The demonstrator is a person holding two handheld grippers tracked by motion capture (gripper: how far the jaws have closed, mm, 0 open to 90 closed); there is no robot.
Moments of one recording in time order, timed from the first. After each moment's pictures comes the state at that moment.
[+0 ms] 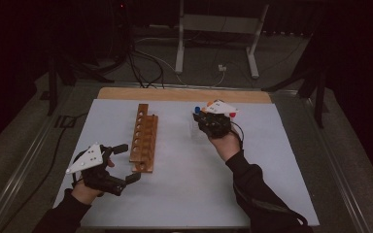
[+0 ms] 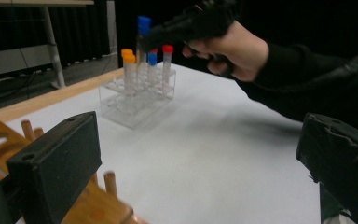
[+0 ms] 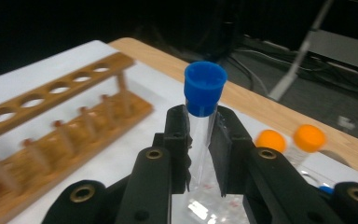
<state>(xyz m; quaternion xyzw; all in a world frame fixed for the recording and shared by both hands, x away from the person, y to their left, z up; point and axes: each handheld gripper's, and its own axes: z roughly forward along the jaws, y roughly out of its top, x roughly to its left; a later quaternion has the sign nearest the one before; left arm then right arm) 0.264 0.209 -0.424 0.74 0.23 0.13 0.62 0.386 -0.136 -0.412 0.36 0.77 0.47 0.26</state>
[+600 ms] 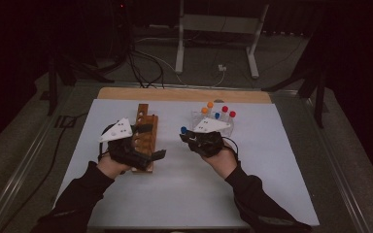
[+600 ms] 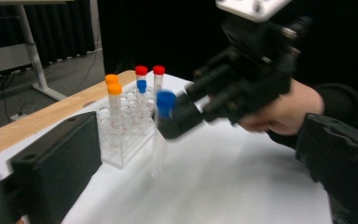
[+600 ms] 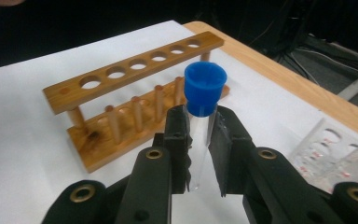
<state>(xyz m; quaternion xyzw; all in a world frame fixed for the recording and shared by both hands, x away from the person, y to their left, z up) 0.317 0.145 -0.391 0.77 0.20 0.11 0.60 0.339 -0.114 -0.419 0.27 0.82 0.47 0.19</state>
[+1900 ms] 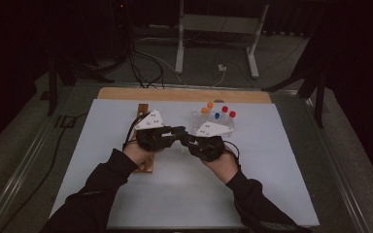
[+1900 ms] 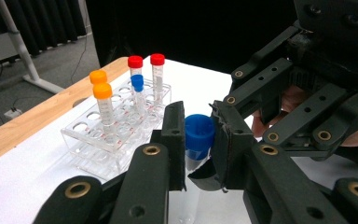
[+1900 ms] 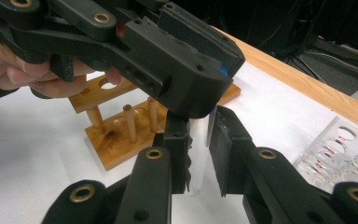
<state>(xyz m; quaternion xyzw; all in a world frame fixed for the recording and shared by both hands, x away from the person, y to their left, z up) 0.353 0.093 -0.405 0.80 0.18 0.11 0.56 0.329 -0.118 -0.418 0.27 0.81 0.48 0.18</state>
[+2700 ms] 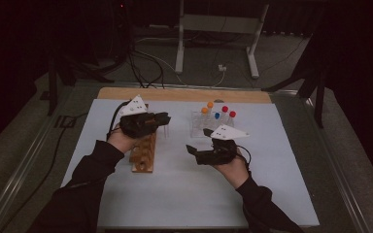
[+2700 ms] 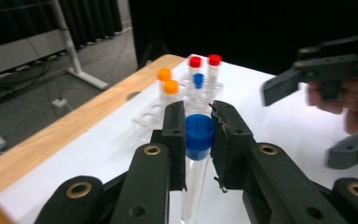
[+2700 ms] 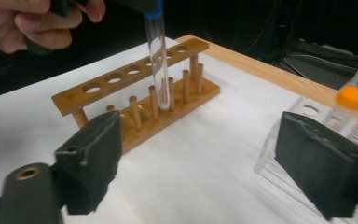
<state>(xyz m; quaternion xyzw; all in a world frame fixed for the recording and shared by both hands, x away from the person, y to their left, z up) 0.381 0.141 -0.383 0.79 0.23 0.17 0.54 0.322 -0.153 -0.427 0.31 0.77 0.52 0.18</state>
